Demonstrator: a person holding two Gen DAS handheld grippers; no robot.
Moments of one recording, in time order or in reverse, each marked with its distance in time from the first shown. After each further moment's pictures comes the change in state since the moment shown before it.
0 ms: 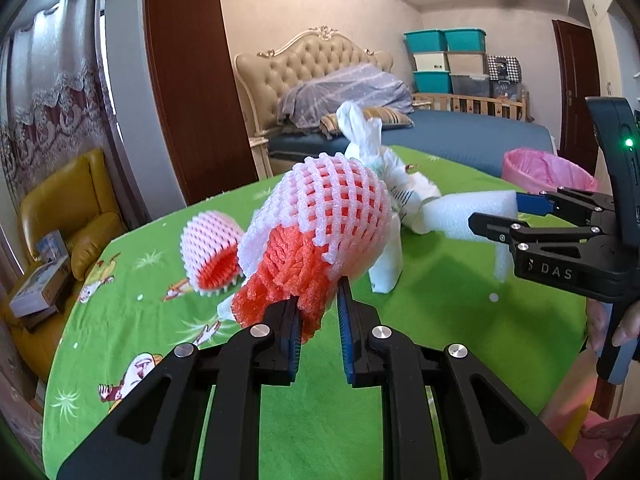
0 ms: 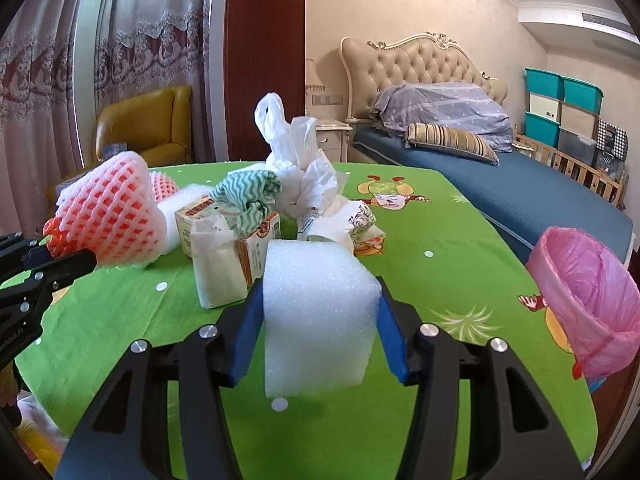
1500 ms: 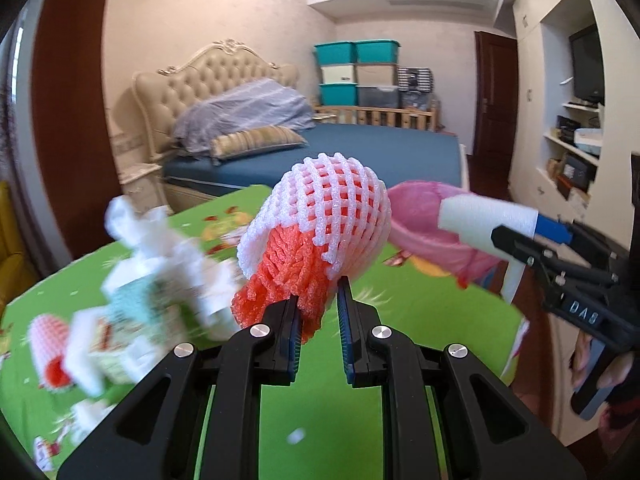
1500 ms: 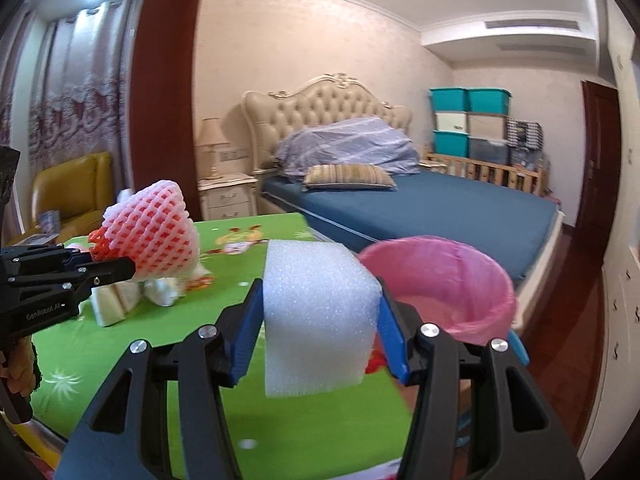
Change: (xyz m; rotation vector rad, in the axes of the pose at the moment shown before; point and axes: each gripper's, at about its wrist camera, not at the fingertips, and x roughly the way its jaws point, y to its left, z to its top) left arm 0.049 -0.142 0.091 0.063 -0.030 -0.377; right arm -0.122 -0.158 -0.033 0.172 -0.178 -0.281
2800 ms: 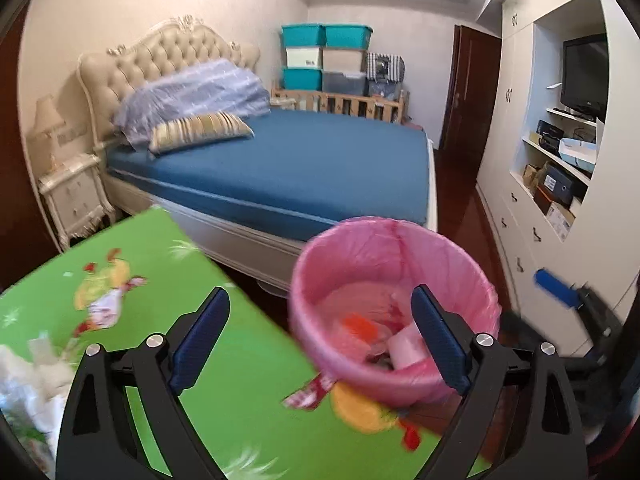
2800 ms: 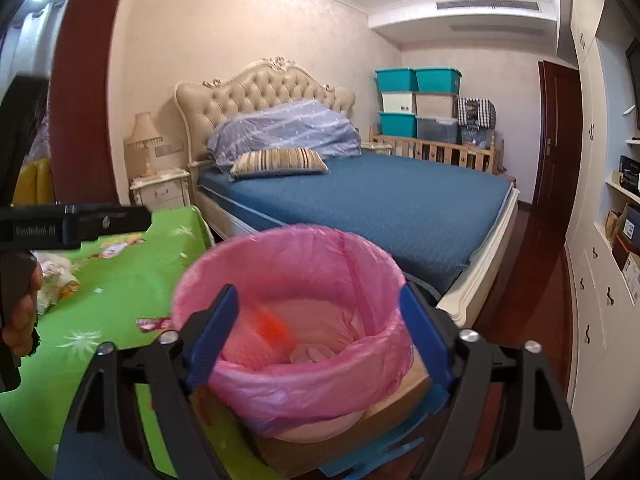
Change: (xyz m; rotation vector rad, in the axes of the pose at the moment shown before) left arm 0.154 -0.074 0.095 -0.012 0.038 -0.121; right arm 0.069 -0.137 -0.003 0.049 0.031 -0.161
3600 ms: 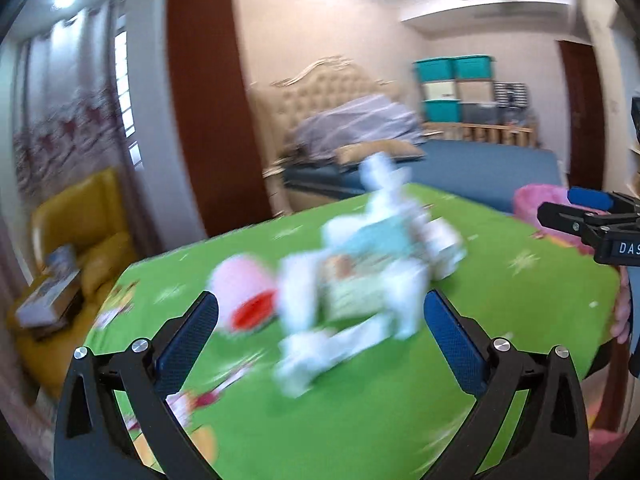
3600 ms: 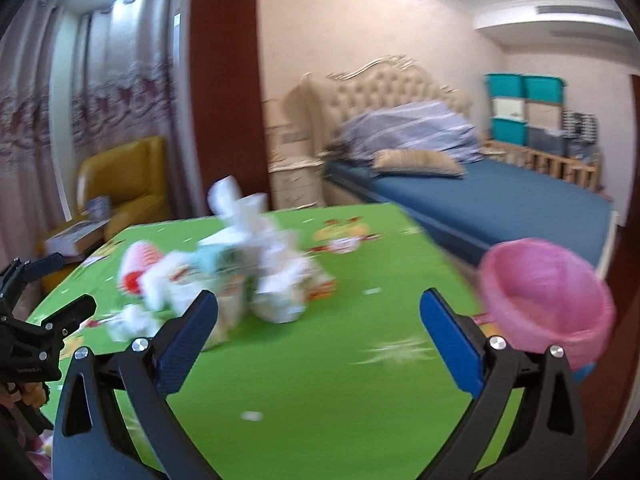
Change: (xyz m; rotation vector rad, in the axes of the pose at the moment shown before) left arm -0.293 0.179 -0.190 -0.088 -0.103 0.568; right arm -0.073 0.276 0.006 -0.110 0.063 0.396
